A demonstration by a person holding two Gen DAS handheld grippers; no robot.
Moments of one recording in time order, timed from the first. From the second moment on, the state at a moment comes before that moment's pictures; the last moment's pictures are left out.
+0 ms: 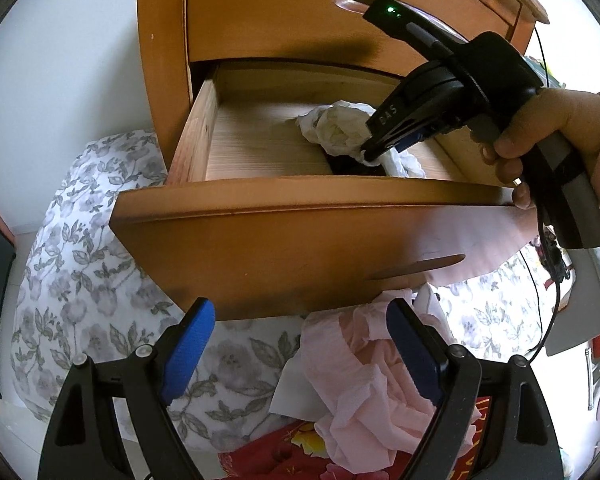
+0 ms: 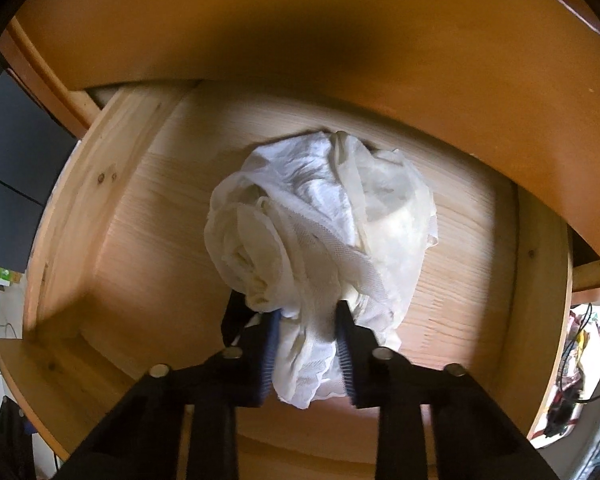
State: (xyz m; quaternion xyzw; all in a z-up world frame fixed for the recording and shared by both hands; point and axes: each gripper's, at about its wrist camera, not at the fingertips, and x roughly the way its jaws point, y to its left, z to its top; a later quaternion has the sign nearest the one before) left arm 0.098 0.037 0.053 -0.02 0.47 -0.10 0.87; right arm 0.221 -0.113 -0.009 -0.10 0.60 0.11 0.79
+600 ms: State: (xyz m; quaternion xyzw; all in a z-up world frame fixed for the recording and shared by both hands) left arm 0.093 0.040 0.060 -0.02 0.47 -0.10 0.88; right arm 0.208 -0.166 0.026 -0.07 0.56 0.08 0.83
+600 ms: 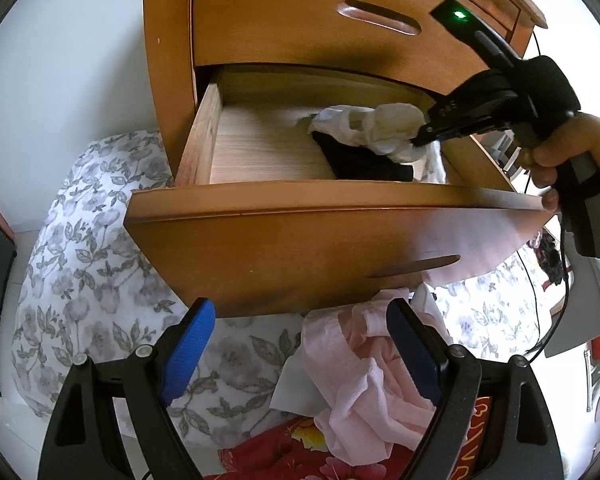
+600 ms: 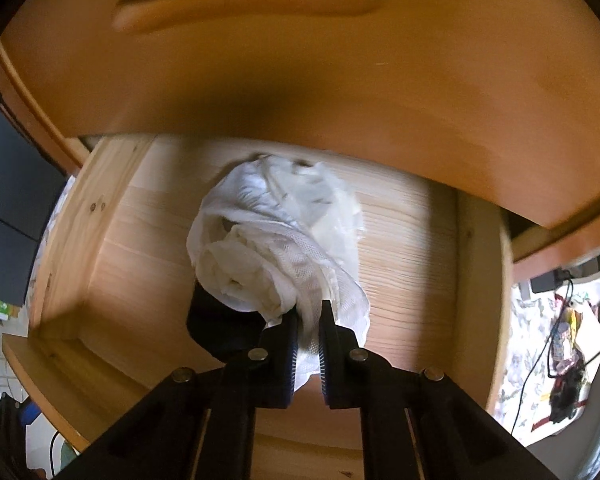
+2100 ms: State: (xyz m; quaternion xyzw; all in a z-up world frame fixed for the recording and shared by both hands) left arm 0.053 0.018 0.097 0.00 0.45 -0.10 0.89; right arm 0.102 -0.210 0.154 -0.01 0.42 0.10 0.90
